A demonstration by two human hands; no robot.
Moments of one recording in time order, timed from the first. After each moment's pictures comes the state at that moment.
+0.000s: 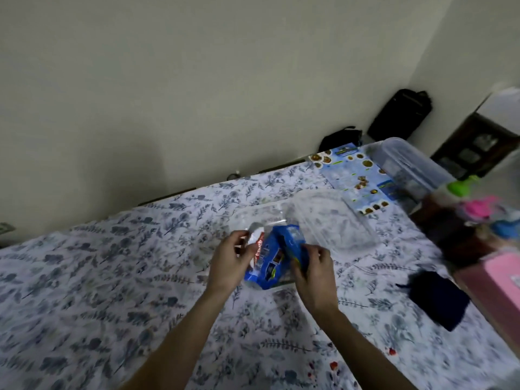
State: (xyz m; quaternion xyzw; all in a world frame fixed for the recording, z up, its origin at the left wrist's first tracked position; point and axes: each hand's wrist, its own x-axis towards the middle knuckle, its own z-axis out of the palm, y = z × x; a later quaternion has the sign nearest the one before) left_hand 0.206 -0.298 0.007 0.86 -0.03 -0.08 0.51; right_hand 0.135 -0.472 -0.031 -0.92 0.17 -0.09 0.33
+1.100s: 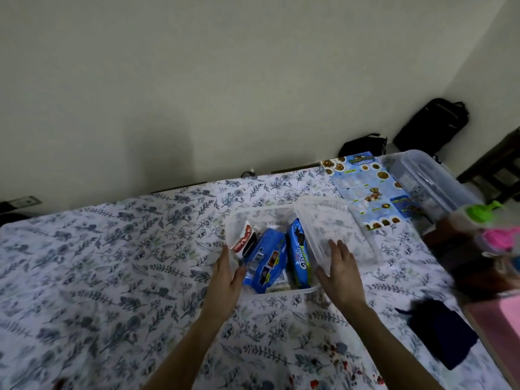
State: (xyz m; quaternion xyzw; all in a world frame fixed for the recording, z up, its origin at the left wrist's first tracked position) left_hand 0.167 -0.310 -0.042 0.88 0.03 -0.11 0.47; right_hand 0.159 -0.565 -0.049 -0.97 0.11 0.02 0.23
